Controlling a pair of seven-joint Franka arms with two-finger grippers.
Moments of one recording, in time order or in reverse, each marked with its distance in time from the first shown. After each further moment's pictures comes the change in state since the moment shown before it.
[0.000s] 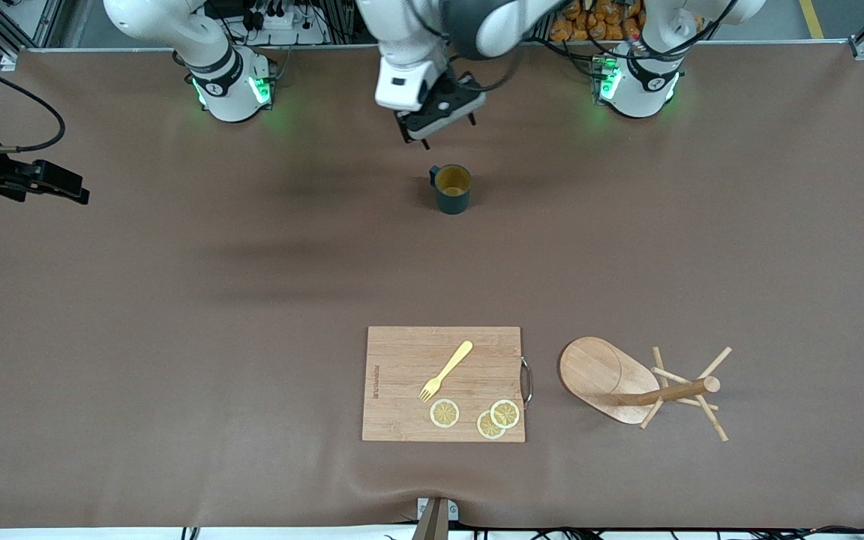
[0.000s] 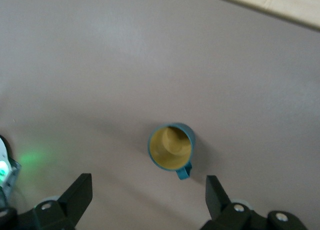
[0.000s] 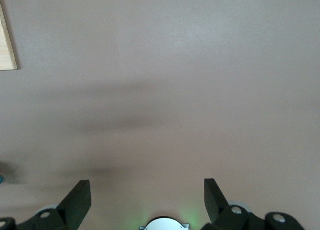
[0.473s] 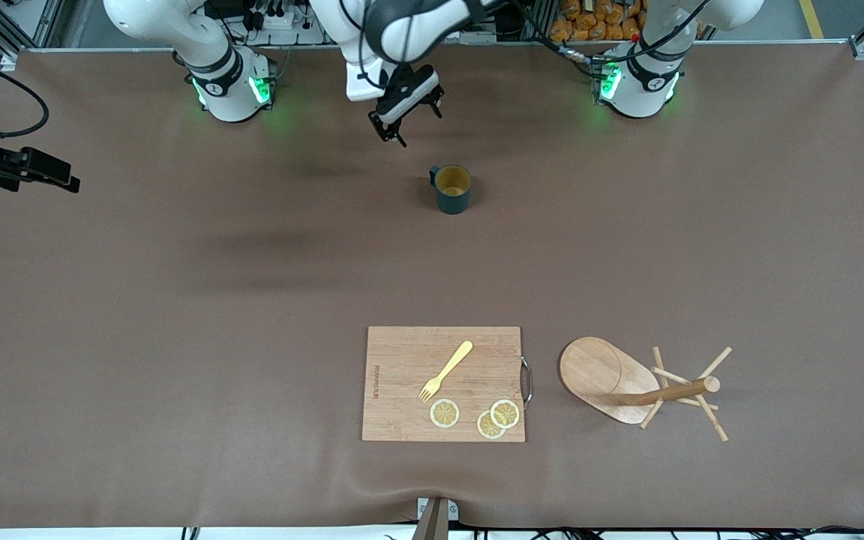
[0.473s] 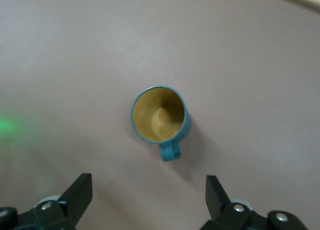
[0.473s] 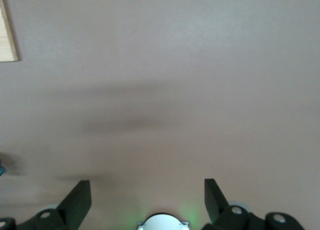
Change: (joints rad) left arm -0.208 0.177 0.009 0.021 0.214 0.000 -0.456; right arm 0.001 -0.093 0.011 -0.084 -0.037 0.024 -0.002
